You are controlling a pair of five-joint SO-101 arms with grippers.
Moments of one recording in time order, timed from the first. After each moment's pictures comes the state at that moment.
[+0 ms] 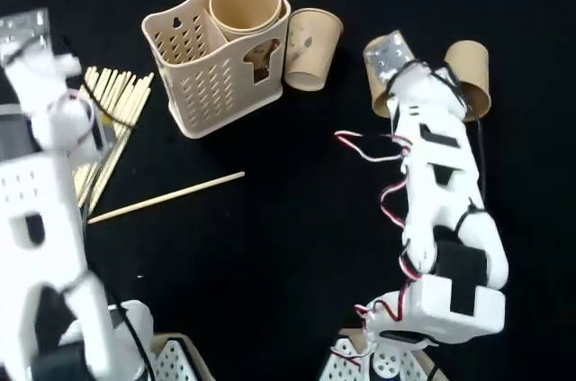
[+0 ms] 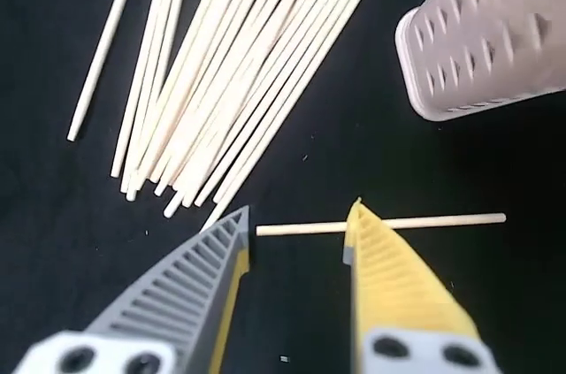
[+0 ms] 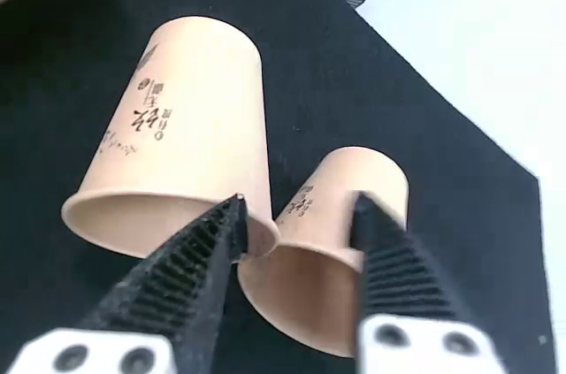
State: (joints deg) left arm -20.6 -29.4 12.0 85.1 -0.4; right arm 12.5 1.9 38.9 -0.7 46.3
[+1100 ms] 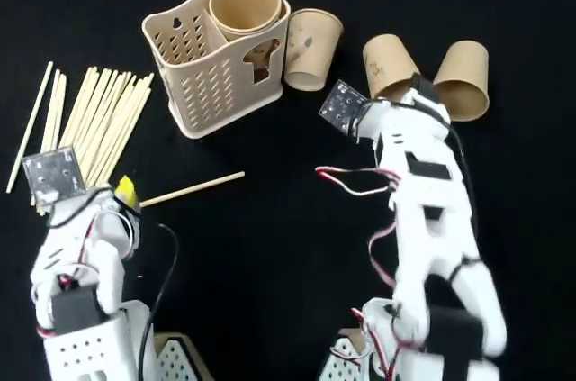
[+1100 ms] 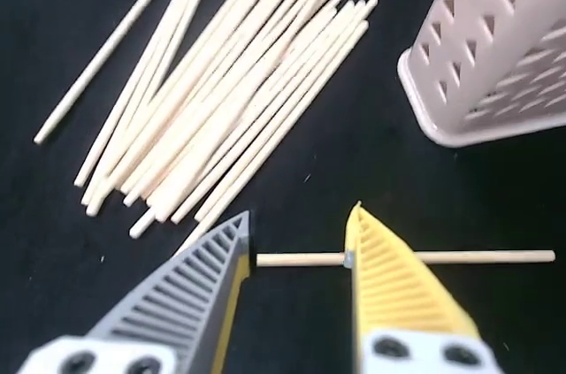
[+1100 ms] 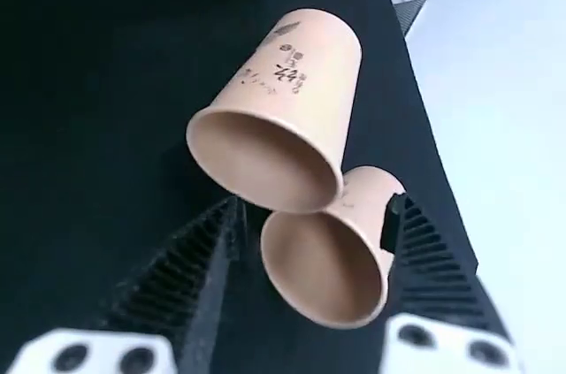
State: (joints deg) left arm -20.6 -94.1 78.2 60.4 2.8; right arm 8.4 -16.8 53.6 7.5 69.8
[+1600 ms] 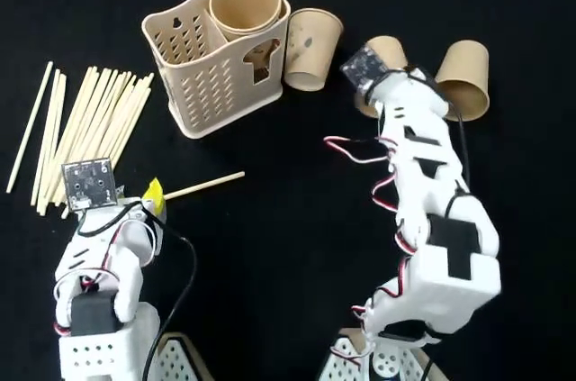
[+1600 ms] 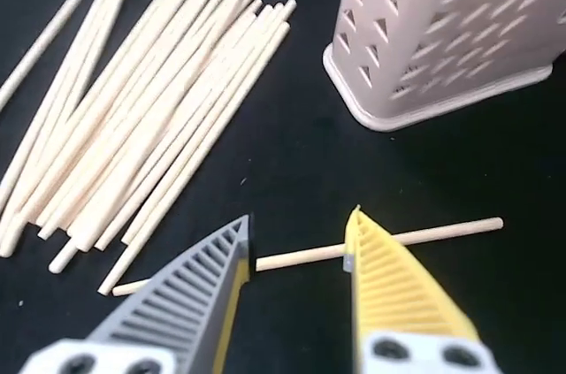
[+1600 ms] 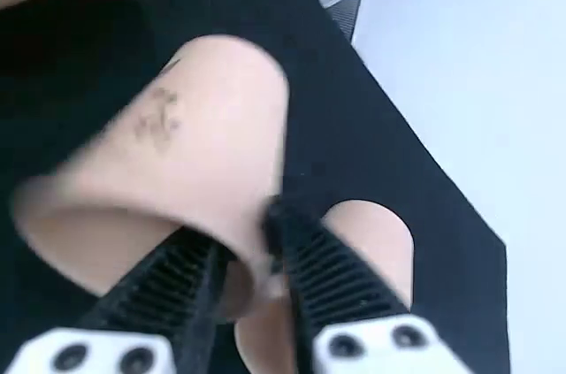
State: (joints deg) left arm -11.4 -104.1 87.6 58.8 2.8; right arm 9.9 9.9 38.7 -13.1 53.3
